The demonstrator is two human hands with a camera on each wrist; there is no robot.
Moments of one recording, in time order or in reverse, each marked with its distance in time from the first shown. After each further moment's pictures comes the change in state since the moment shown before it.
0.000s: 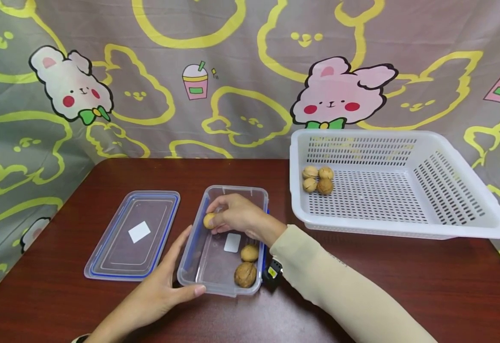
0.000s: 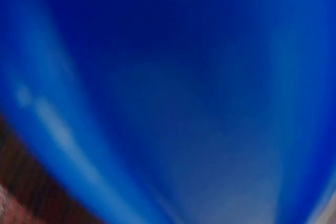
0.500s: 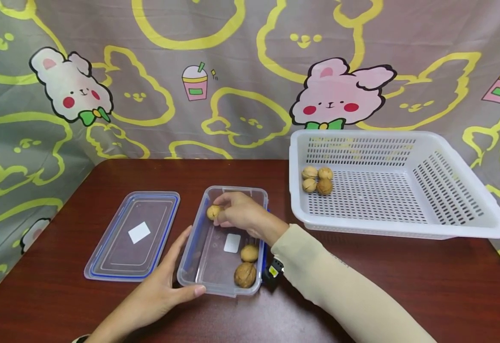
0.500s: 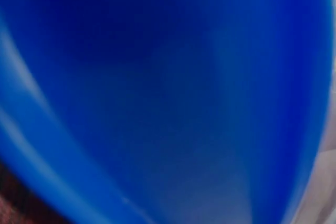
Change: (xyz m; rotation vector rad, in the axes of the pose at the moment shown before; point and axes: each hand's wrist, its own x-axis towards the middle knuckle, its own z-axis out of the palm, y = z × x) left_hand 0.000 0.001 0.000 -0.011 -0.003 -0.017; right_hand -0.002 -0.004 -0.002 -0.060 0.112 0.034
